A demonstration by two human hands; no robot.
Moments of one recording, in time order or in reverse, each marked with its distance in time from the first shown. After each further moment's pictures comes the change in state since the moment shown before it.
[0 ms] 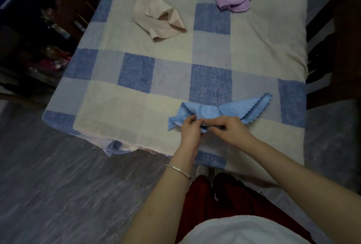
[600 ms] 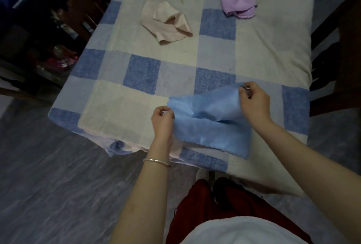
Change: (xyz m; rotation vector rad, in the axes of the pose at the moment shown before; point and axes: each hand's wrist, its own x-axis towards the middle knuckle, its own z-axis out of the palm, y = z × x) left_hand 0.004 0.050 -0.057 0.015 0.341 0.248; right_hand 0.036 -0.010 -0.051 0.053 0.576 0.202
